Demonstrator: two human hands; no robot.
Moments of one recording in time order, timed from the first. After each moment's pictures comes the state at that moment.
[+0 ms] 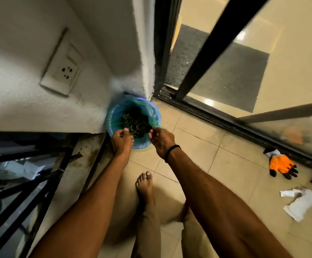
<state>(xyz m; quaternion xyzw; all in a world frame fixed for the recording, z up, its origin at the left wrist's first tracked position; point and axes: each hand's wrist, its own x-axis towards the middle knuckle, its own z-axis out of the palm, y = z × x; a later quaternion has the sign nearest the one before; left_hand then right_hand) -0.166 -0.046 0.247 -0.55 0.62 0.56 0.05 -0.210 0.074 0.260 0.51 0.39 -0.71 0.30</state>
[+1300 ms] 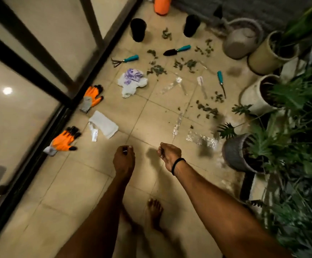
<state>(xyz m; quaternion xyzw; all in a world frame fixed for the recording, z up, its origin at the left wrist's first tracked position) 0.253 0.754 0.361 0.17 0.82 0.33 0.45 0.409 0.822 0.339 0.73 0.10 -0.63 -0.24</state>
